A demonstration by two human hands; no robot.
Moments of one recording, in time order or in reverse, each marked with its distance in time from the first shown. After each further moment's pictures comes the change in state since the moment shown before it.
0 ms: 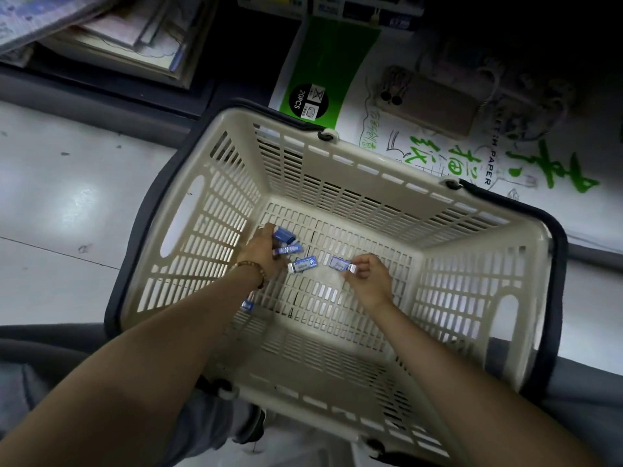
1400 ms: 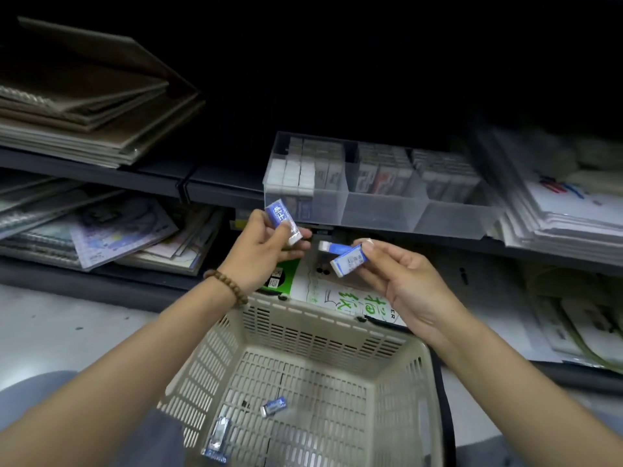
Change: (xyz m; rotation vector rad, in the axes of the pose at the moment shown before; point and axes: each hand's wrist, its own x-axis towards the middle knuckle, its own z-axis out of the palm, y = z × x) left_hand -0.142 0.268 -0.218 -0.869 0.114 0.567; right_hand -0.160 -0.281 -0.179 0.703 -0.228 -0.421
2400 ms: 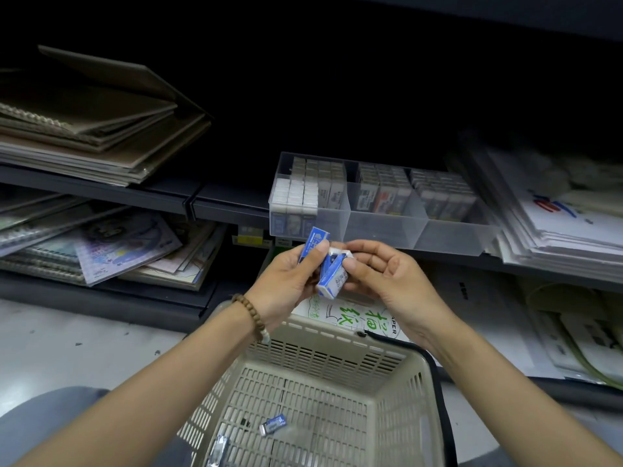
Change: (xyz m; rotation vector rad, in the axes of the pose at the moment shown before) left_hand -0.017 0.004 0.022 -0.219 -0.321 -0.118; right_hand 0.001 -0.011 0.013 -0.158 -0.164 -0.108
